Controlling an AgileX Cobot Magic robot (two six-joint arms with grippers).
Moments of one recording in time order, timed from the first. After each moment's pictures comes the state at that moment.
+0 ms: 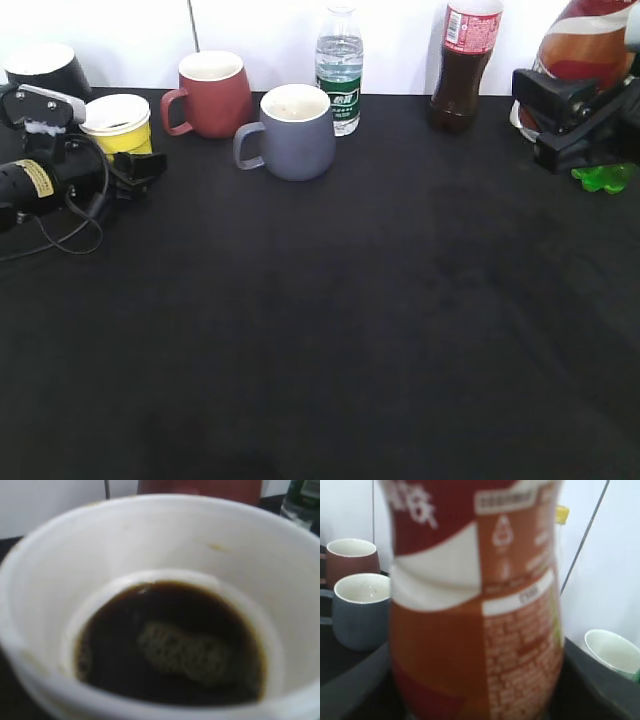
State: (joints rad) left arm -0.02 2.13 -0.97 0.71 -0.86 -0.36; right arm 0.33 1.28 -0.47 -0.06 -0.68 -0.14
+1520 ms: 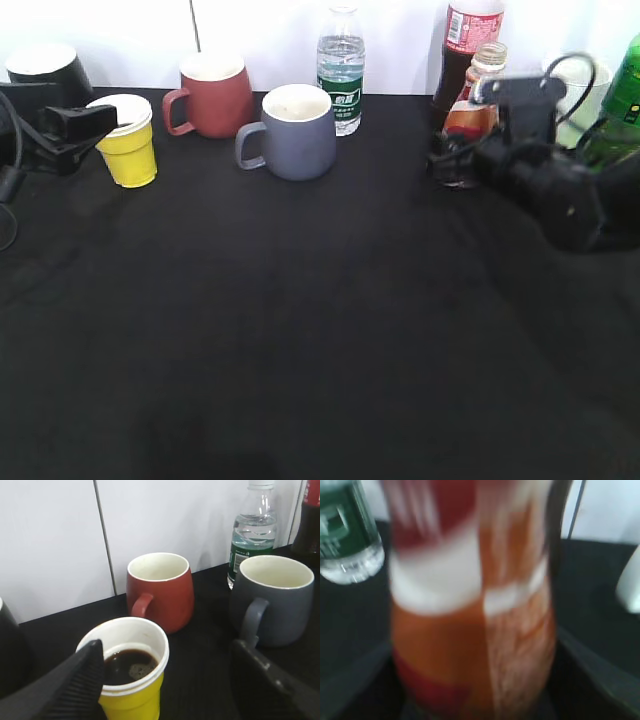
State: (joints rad) left arm -0.02 1.59 -0.62 0.70 -0.80 -0.36; right arm 0.33 2.04 -0.88 0.18 -0.79 -0.07
